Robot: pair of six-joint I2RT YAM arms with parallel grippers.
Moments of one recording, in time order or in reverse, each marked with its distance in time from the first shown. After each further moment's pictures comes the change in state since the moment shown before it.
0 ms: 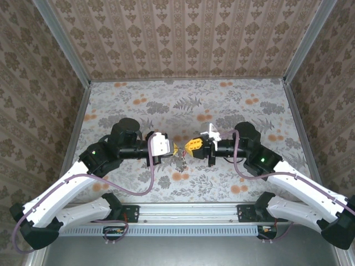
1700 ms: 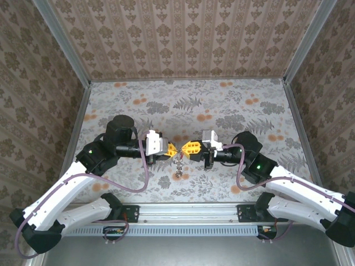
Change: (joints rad) left arm 0.087 -0.011 -0.002 0.009 0.242 -0.031; right arm 0.099 -0.008 -0.108 0.294 0.106 -0.026
